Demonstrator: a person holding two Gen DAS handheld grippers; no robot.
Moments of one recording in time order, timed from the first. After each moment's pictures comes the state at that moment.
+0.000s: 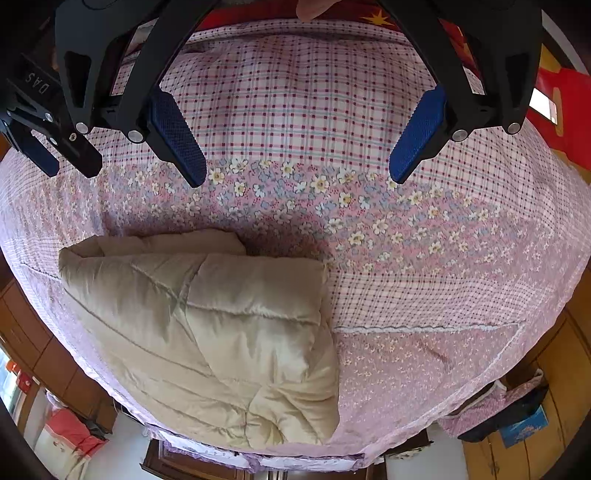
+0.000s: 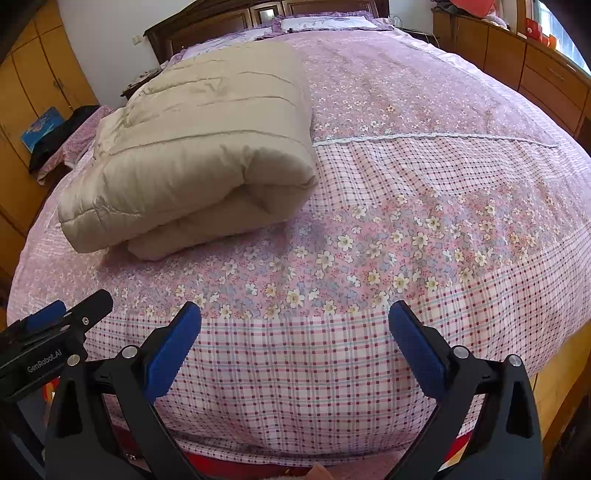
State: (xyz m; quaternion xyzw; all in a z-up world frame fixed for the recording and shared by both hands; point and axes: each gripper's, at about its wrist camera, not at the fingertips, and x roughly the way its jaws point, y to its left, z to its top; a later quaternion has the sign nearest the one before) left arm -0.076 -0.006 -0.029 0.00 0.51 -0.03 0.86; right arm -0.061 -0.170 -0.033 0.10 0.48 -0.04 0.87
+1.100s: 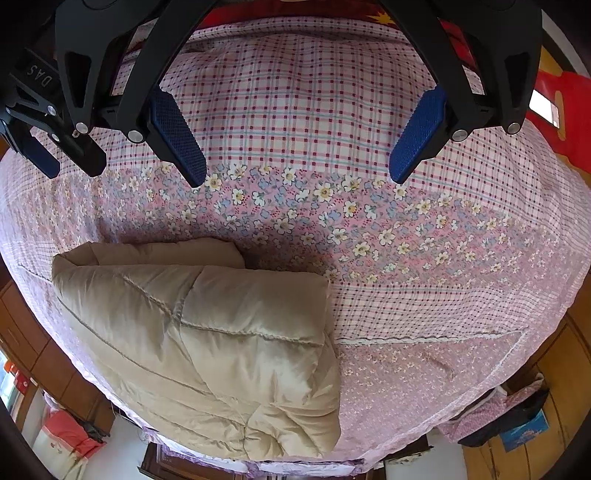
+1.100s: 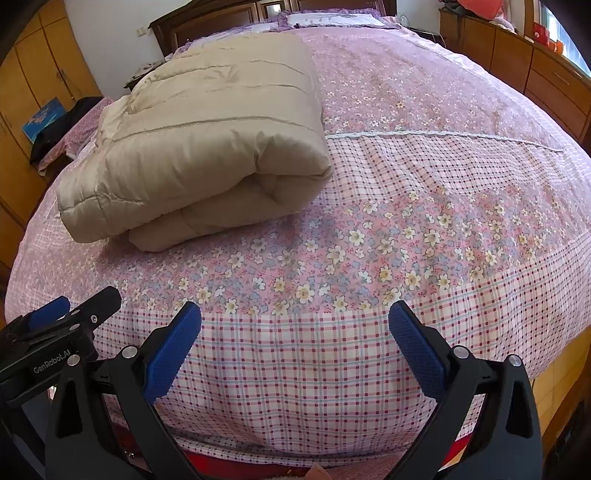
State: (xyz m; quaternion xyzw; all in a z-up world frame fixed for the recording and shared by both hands) left arm -0.072 -0.009 -0.039 -0.01 0.51 -0.03 0.86; right arm -0.058 -0.160 -0.036 0.10 0.48 -0.04 0.87
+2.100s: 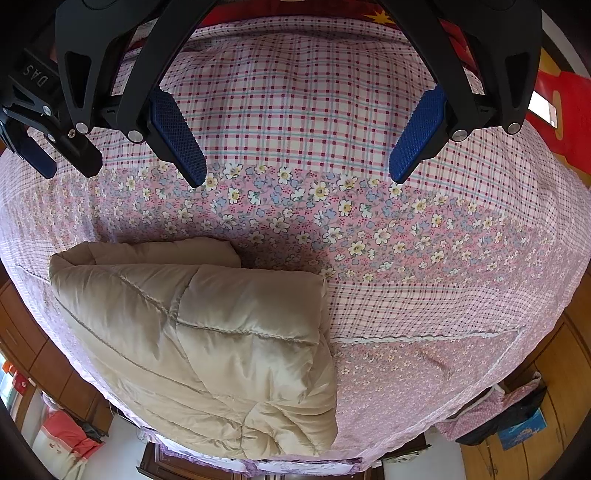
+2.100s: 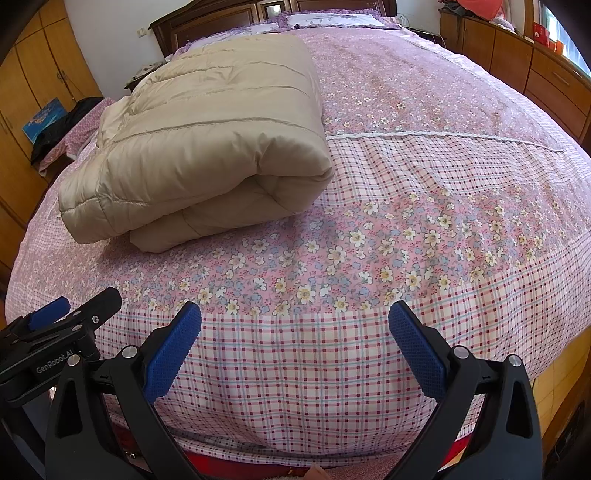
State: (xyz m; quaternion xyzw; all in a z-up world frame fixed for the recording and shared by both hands) left arm -0.072 -0.005 -0.036 0.00 0.51 -0.03 0.86; right arm -0.059 -0.160 -0.037 0.10 0.48 -0.04 0.87
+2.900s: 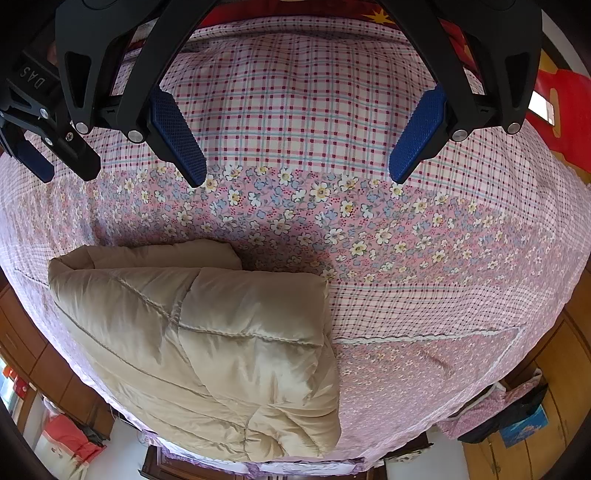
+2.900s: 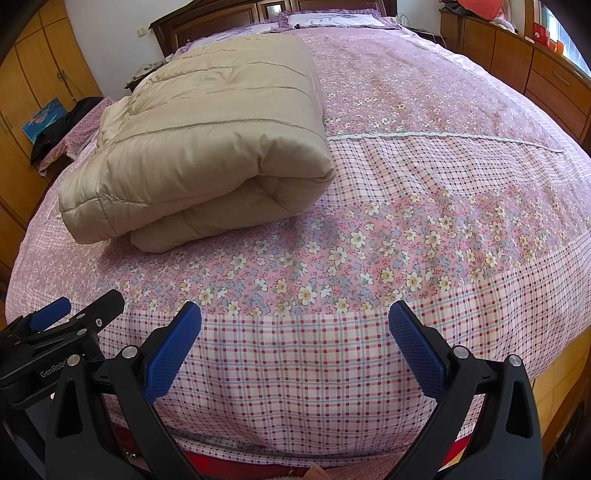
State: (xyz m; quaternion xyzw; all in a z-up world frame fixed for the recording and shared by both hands) left arm -0.072 -0.008 -0.037 0.00 0.51 -0.03 0.86; right arm -0.057 -0.159 -0.036 0.09 0.48 -0.04 0.87
